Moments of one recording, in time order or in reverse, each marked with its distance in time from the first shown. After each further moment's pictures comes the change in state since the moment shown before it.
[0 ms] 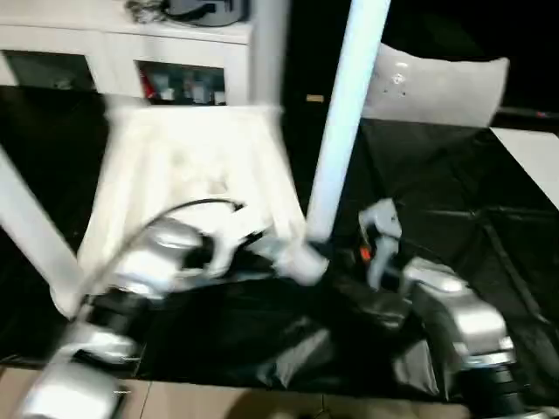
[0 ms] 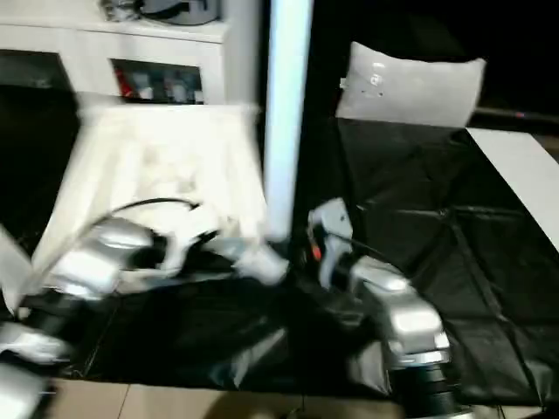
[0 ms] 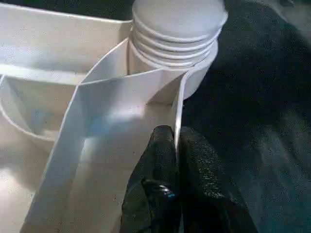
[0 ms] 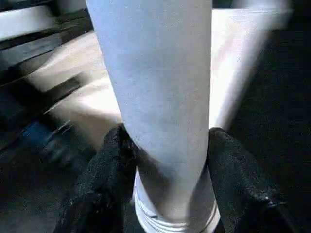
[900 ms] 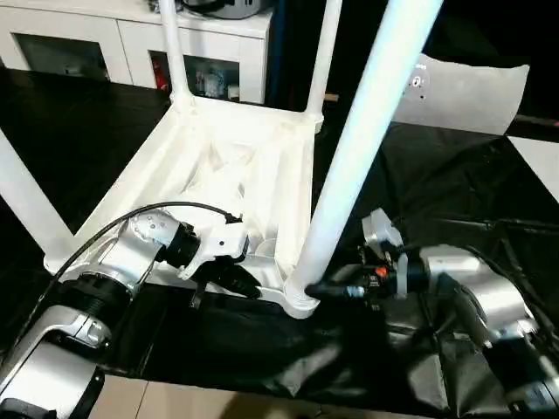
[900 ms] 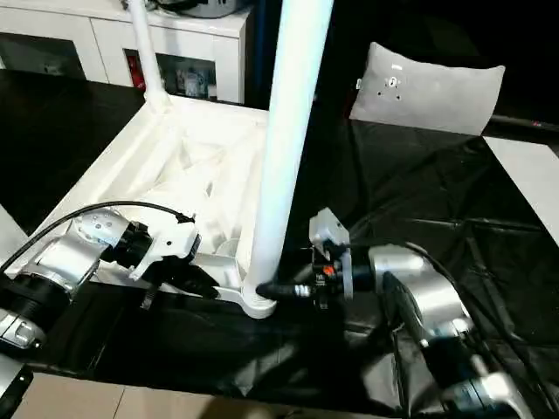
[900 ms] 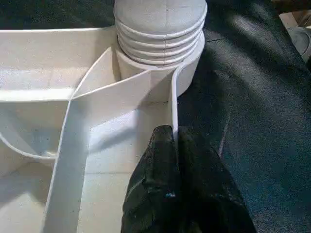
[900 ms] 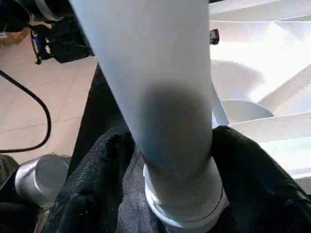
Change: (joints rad) left arm -0.051 0.232 -0.133 0.153 -0.041 -0.517 -0.477; right arm -0.159 -0.346 0.202 0.209 0.171 -0.150 0.784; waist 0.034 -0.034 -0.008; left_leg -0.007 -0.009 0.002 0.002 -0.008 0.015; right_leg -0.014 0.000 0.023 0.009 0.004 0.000
